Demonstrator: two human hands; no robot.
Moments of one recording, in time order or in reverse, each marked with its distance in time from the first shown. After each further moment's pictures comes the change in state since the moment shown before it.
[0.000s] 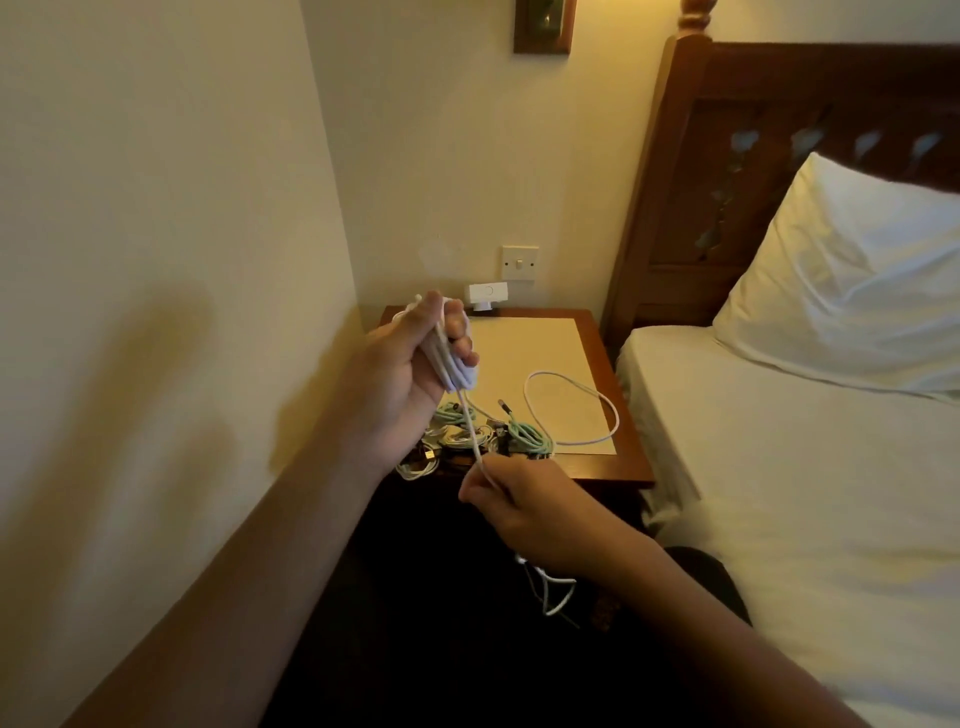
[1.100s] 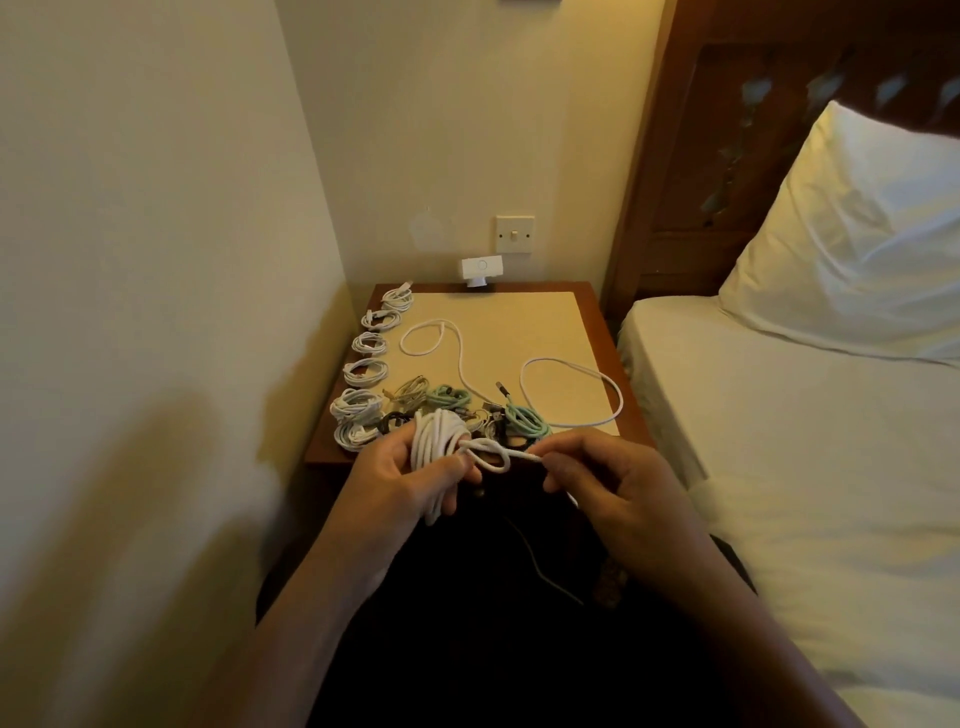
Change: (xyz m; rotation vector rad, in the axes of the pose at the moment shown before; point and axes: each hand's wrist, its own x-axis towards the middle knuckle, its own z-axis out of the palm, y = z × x) left_hand -0.063 -0.054 -0.031 0.597 0.132 -0.209; right_hand -0.044 0.031 -0.021 0.286 0.414 0.041
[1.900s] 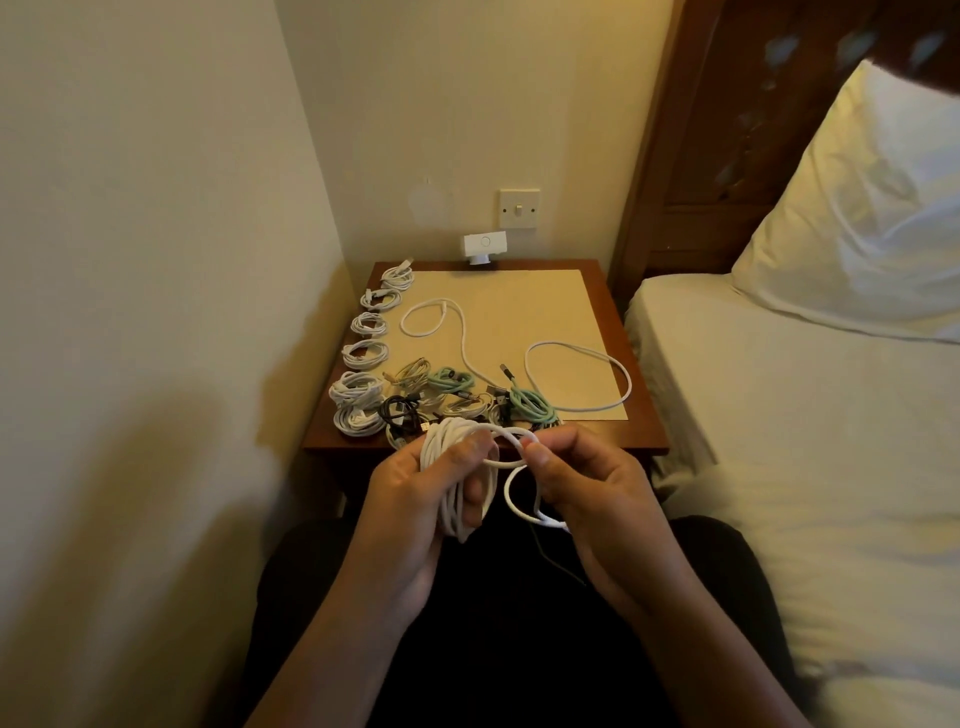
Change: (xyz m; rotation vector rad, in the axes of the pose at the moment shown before) left_hand -0.008 -0.009 0.027 -0.363 0.081 -0.167; right_hand 0.001 -0.003 0.041 0.677 0.061 0.283
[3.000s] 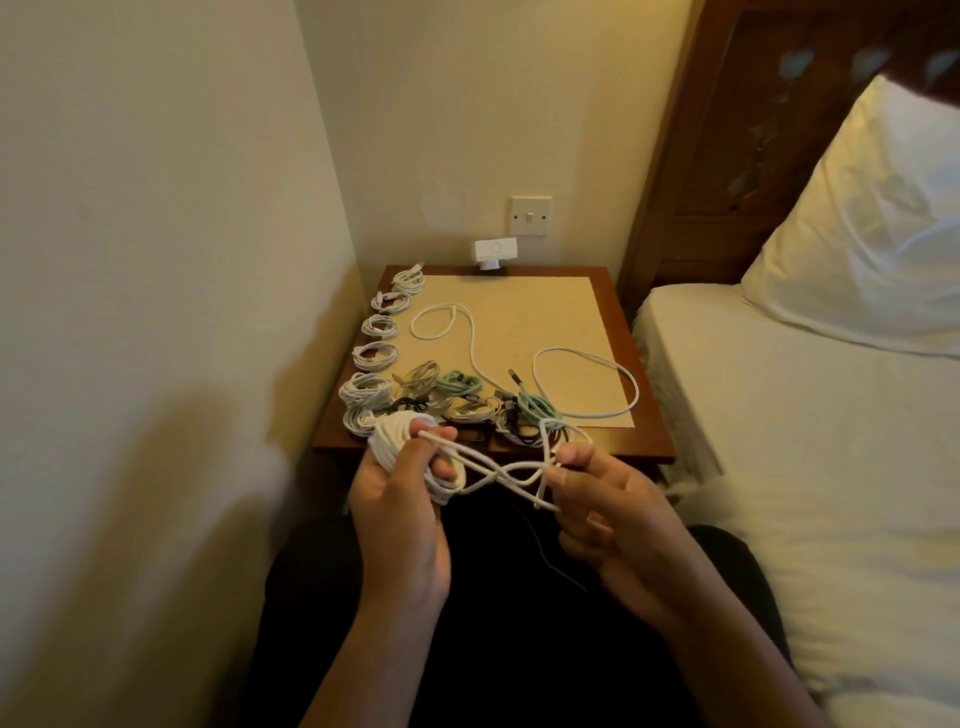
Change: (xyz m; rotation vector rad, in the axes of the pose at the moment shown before) left_hand 0.015 -0.015 0.000 -0.310 0.437 0.187; right_hand 0.001 -0.007 -0.019 0.250 -0.150 0.345
